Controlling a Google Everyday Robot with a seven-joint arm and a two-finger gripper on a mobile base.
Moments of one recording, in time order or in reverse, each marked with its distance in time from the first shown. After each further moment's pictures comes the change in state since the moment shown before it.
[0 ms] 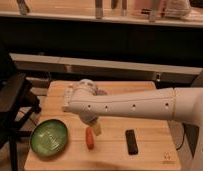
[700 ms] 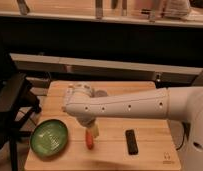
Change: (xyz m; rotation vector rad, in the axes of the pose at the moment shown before) arm -0.013 0.001 0.013 -0.017 -0.016 -0.011
